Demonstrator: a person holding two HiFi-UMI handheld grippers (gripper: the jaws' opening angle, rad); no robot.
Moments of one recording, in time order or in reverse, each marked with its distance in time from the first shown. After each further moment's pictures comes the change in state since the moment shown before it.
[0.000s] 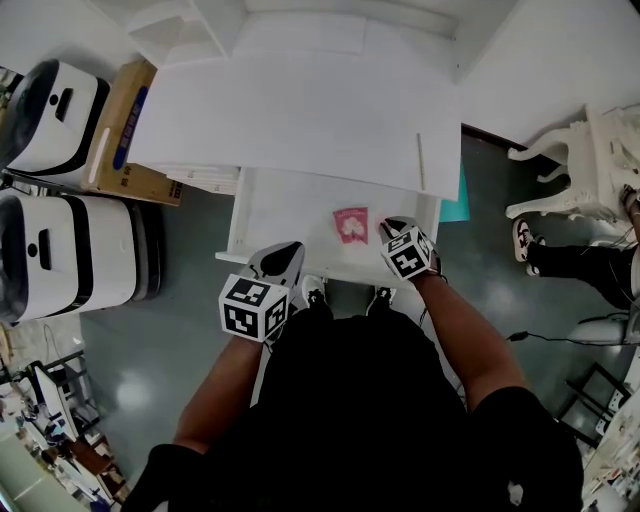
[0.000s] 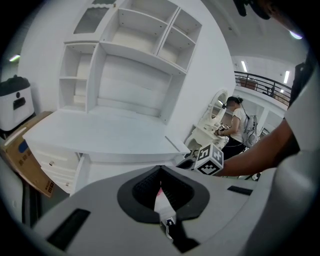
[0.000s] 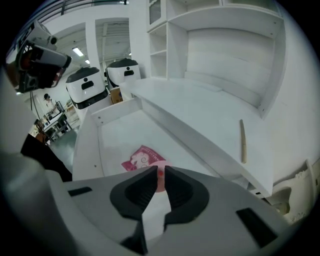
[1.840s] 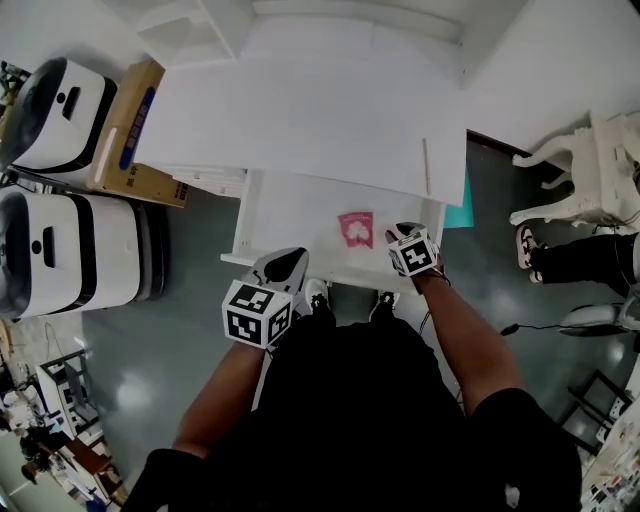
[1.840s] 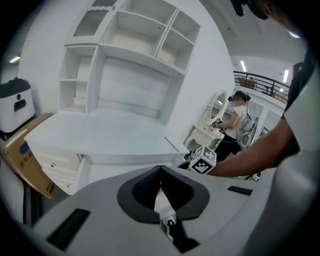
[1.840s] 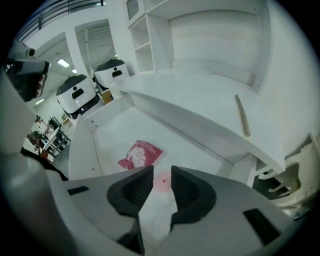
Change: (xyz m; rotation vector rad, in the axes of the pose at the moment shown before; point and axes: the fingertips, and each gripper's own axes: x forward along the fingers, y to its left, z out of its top) left arm -0.008 -0.003 -0.002 0.012 -0.010 0.005; right arm 0.020 -0.010 -0.028 0.173 0.055 0.017
